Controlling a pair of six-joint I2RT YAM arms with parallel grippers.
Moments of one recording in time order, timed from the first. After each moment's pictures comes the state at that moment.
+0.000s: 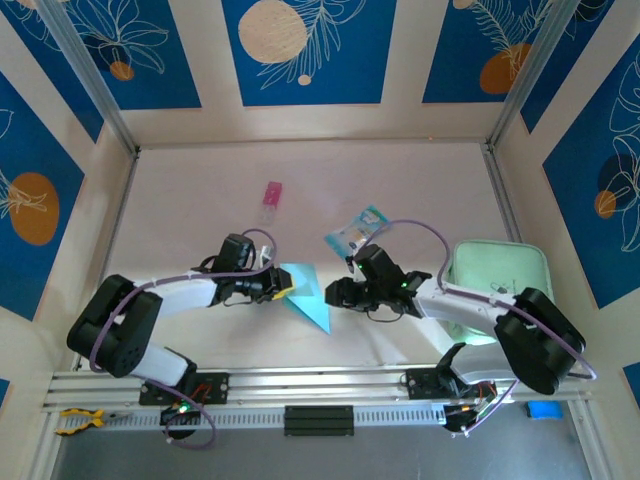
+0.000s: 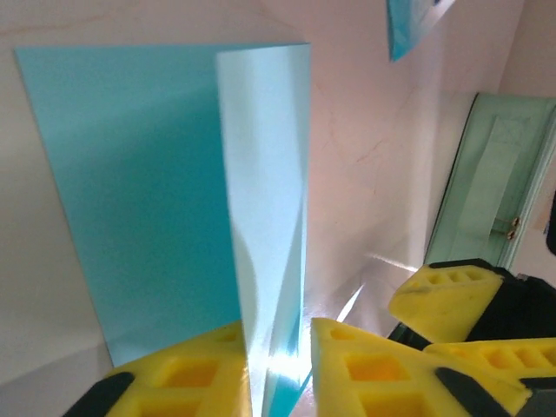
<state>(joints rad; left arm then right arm) -0.48 1.46 0.53 0.07 0.66 -0.94 0.77 1.28 0.56 -0.16 -0.33 0.87</state>
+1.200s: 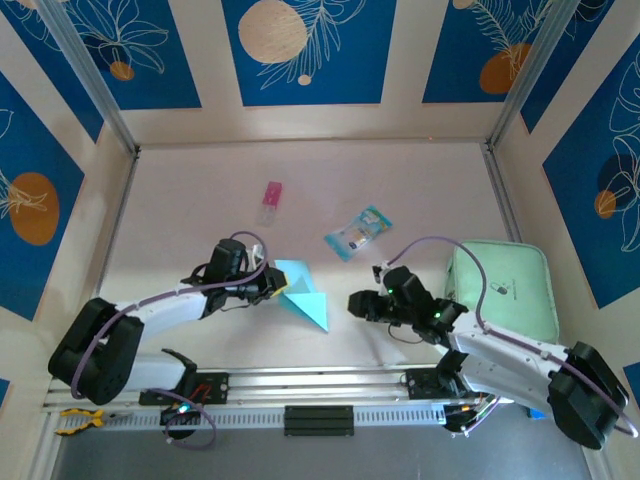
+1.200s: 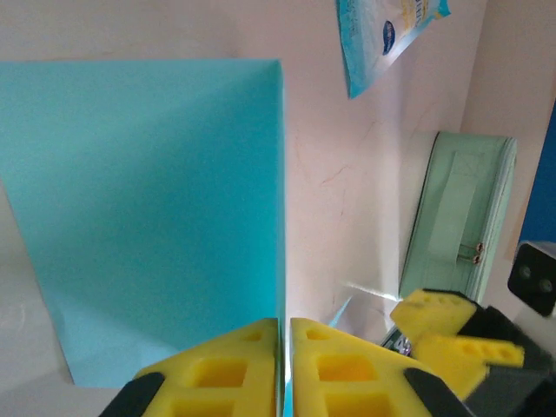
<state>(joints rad) -0.49 1.30 0.45 0.12 0.57 -1.03 0.82 0.92 0.33 -0.14 -0.17 0.84</state>
